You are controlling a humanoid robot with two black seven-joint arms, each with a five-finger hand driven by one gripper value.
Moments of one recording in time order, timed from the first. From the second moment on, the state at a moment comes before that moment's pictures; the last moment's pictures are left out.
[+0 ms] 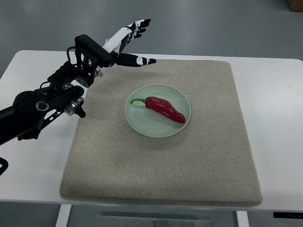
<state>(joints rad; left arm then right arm) -0.97 0.33 -0.37 -0.92 0.62 0.20 -0.44 0.02 0.00 0.06 0.12 -0.15 0.20 0.07</state>
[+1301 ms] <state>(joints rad) -0.90 0.28 -0.70 -0.65 -0.06 -0.02 -0.30 0.02 0.00 0.06 0.12 -0.15 0.20 0.07</state>
